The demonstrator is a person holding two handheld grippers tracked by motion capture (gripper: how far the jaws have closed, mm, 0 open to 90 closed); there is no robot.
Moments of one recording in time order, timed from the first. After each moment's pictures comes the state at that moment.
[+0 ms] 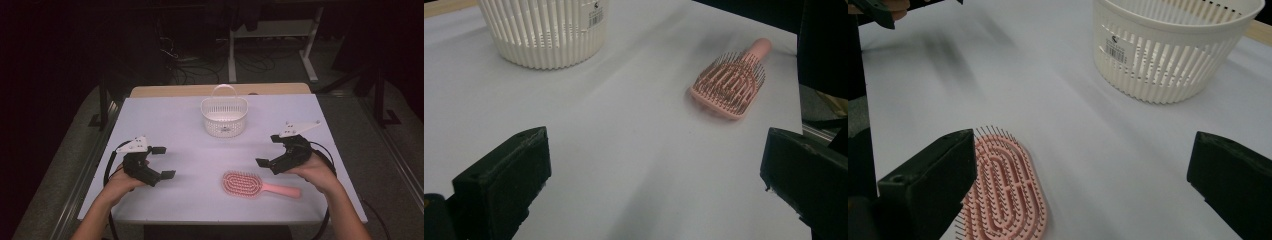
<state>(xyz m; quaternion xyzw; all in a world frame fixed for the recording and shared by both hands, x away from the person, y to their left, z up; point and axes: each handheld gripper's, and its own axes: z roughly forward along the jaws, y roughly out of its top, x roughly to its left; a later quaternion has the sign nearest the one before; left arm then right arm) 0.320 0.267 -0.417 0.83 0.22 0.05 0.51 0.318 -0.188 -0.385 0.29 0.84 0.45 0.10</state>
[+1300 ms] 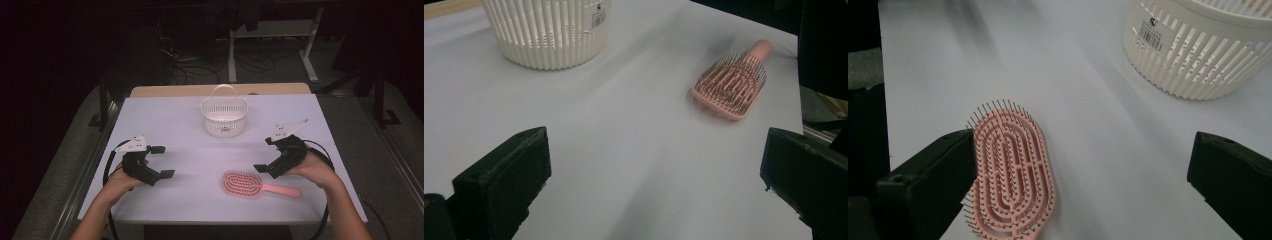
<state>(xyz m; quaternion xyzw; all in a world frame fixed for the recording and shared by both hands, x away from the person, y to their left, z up) 0.321 0.269 -0.416 0.83 0.23 0.05 0.51 0.321 -0.176 -0.383 0.23 0.88 0.41 0.08</state>
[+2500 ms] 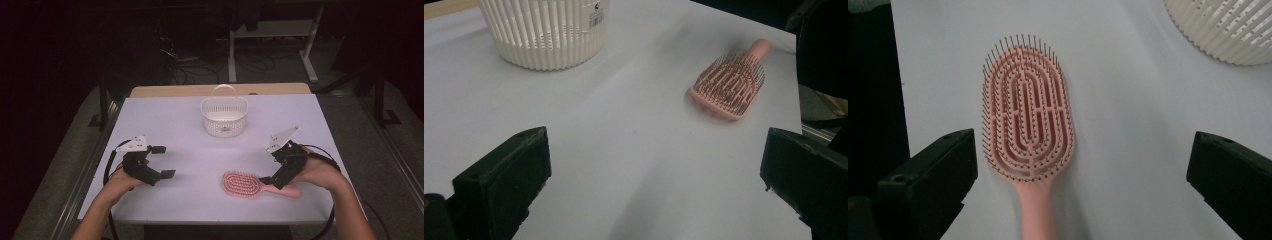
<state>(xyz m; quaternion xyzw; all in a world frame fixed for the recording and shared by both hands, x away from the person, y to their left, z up) 0.321 0.268 -0.416 0.83 0.22 0.05 0.51 0.308 -0.171 -0.386 0.18 0.93 0.31 0.07</state>
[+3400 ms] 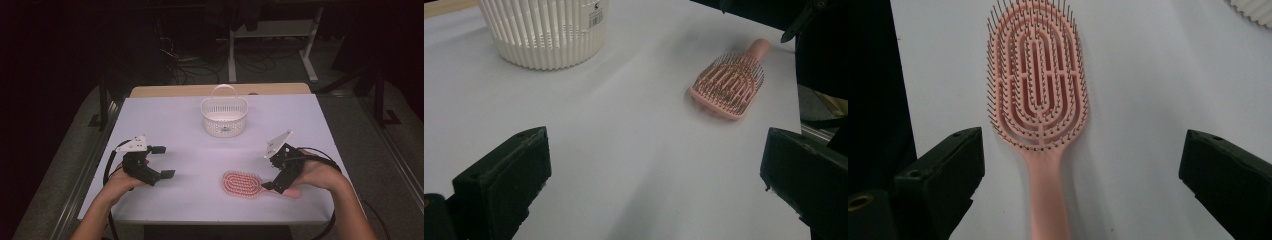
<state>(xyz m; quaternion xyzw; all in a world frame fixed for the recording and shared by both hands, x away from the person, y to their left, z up) 0.321 0.268 -0.416 0.83 0.22 0.05 0.51 0.306 -0.167 -0.395 0.16 0.95 0.25 0.05</state>
